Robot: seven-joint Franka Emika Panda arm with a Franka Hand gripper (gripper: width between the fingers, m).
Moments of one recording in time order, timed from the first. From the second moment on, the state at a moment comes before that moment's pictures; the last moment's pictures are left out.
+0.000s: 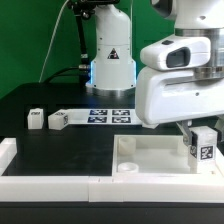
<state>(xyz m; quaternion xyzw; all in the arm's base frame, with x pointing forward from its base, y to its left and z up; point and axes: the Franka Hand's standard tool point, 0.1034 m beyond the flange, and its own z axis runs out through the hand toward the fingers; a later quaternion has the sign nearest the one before) 0.640 0.115 0.074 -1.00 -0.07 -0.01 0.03</state>
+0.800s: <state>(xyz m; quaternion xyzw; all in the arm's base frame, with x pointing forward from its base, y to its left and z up) 0.640 0.113 0.073 -0.90 0.42 0.01 0.05</state>
